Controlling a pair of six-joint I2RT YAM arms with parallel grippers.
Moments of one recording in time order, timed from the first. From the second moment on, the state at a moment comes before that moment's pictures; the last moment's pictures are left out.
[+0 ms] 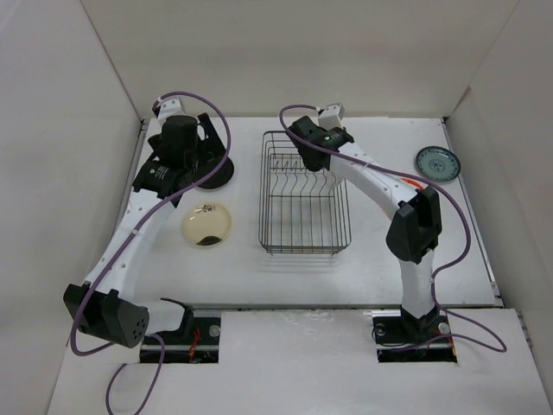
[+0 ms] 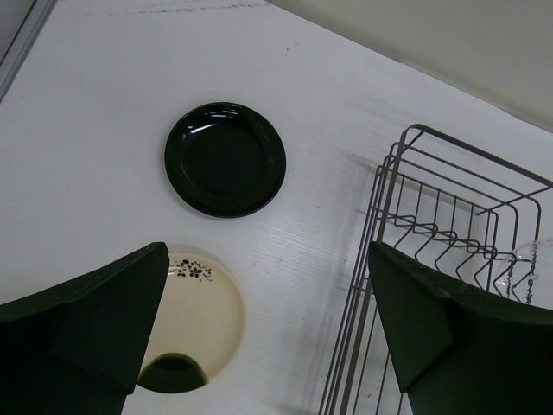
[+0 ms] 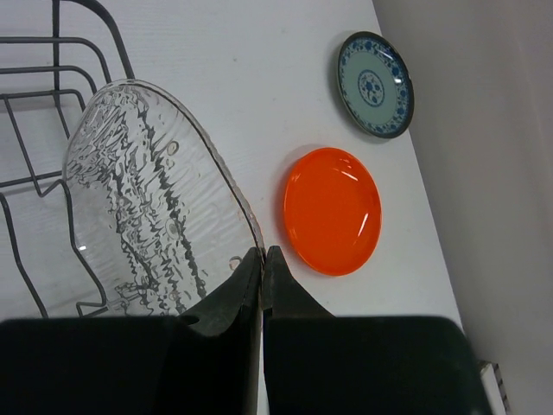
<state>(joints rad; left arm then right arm) -0.30 1.27 1.36 -0.58 -0.37 -0.51 0.65 2.03 1.97 -1.08 1.08 0.47</state>
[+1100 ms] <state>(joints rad) -0.27 1.27 1.36 -0.60 -0.41 -0.53 0.60 1.90 1.88 -0.90 0.90 0.44</state>
